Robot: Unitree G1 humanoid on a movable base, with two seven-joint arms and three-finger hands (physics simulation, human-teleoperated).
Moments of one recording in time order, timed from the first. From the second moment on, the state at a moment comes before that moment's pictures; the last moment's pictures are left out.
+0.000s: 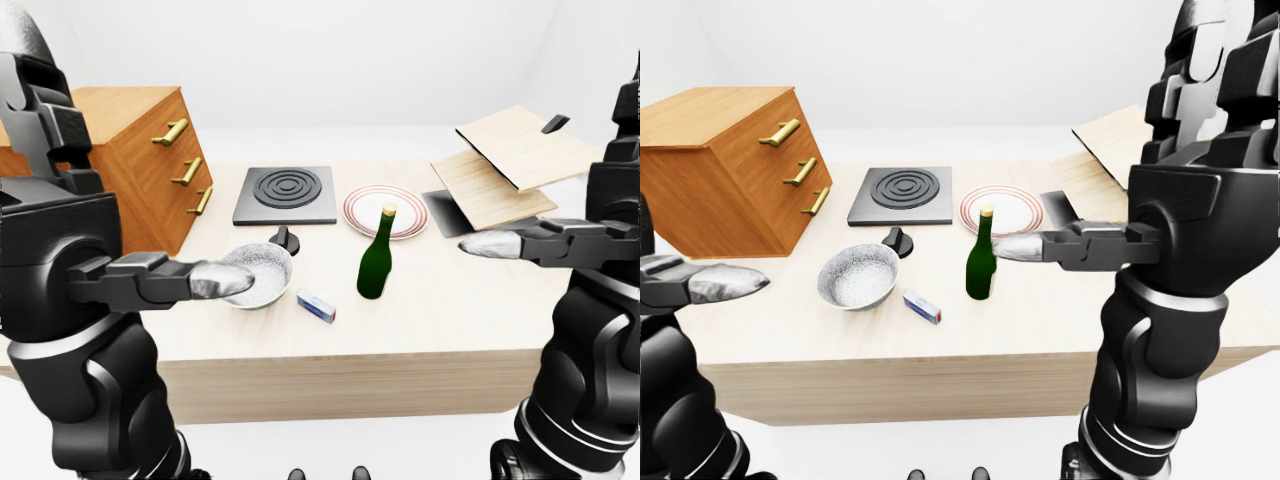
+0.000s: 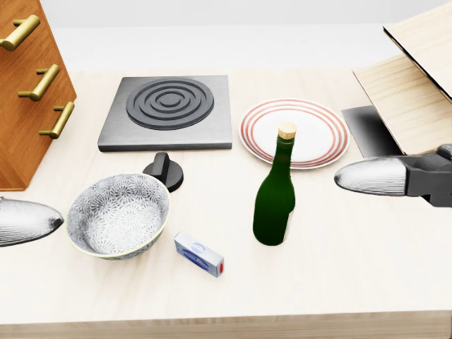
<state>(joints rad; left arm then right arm) -0.31 0.15 0.23 -0.84 -0.24 0.09 0.03 -0.38 -0.22 -0.26 -0.76 0.12 0.09 0.01</state>
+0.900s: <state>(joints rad) -0.45 0.29 0.31 -0.88 -0.48 0.09 0.20 -0.47 -0.34 -0.35 -0.83 0.33 0.09 -0.08</state>
